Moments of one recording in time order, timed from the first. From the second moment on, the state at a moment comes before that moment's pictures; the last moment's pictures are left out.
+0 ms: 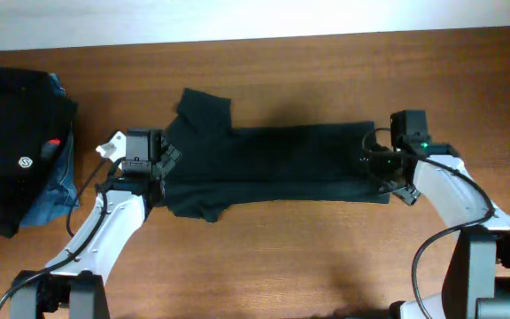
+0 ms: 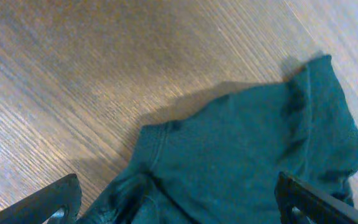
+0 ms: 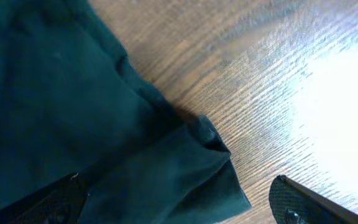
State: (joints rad) left arm -0.13 1.54 0.85 -0.26 -0.27 -0.89; right arm -0.06 1.62 0.99 -0.67 0.05 0.64
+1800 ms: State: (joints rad) left arm -0.19 2.05 1.77 -0.53 0.03 0.28; right arm -0.03 1.86 1.46 -0.54 -0.11 -0.16
